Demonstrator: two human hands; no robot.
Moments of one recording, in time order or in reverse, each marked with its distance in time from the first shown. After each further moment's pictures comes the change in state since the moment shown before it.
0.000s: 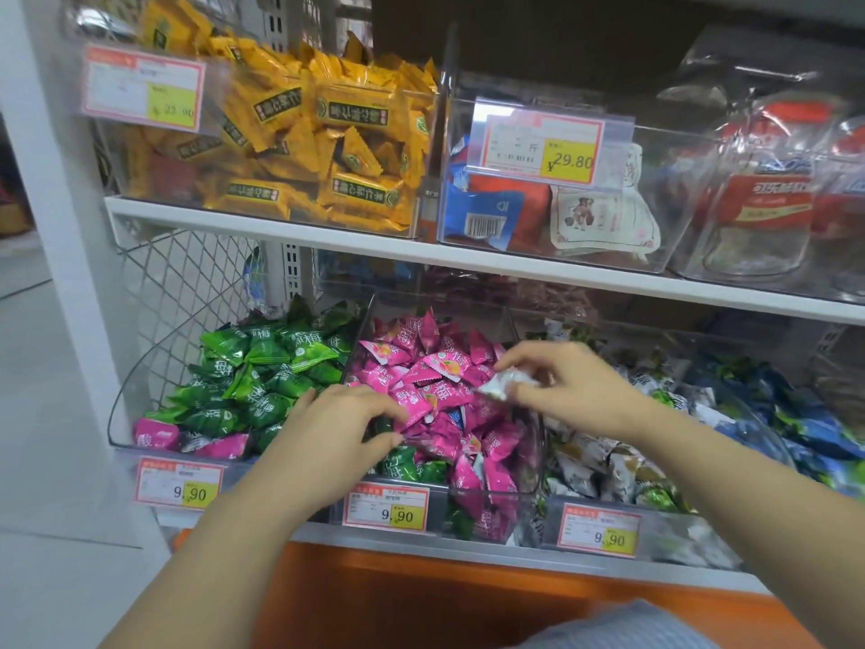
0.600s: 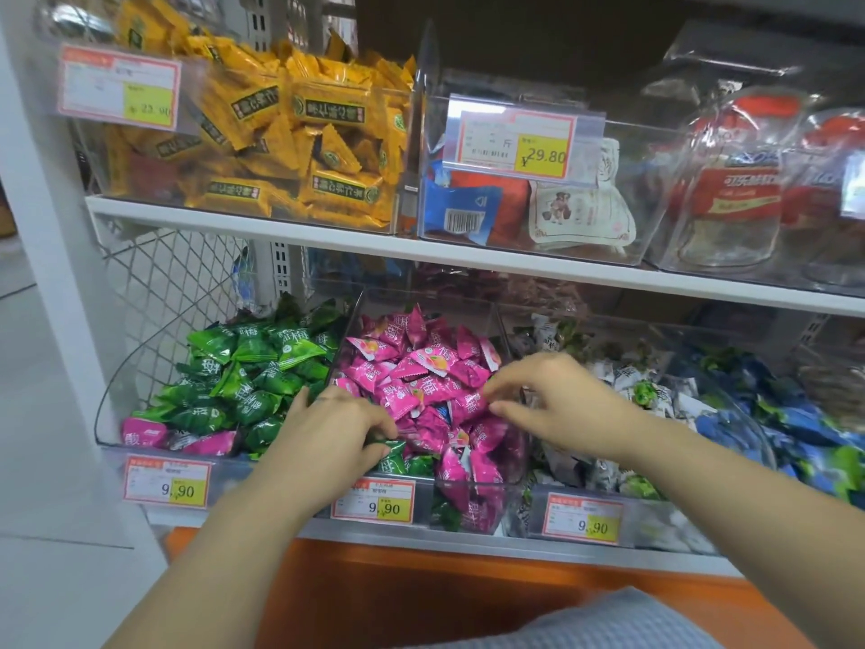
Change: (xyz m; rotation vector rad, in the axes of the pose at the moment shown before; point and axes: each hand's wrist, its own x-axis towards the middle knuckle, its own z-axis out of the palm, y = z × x) left_hand 0.004 0.006 0.013 0.182 -0.062 -0.019; right_hand -0.016 -0.002 0.004 -0.256 -0.041 -0.141
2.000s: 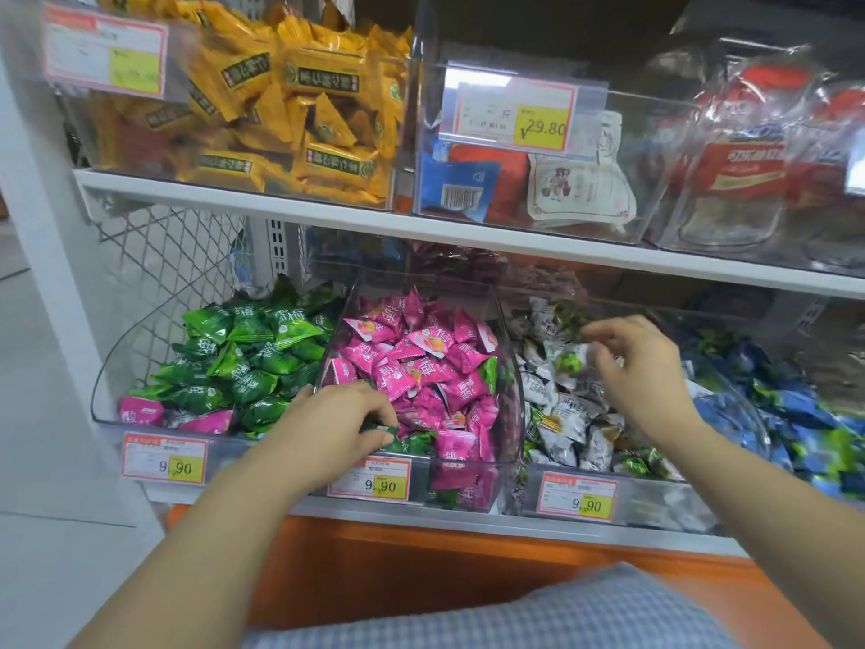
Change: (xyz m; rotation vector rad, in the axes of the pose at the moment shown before) left_hand 0.000 -0.002 0.006 -0.128 -0.067 0.041; right_hand -0.026 0.063 0.010 0.095 0.614 0.415
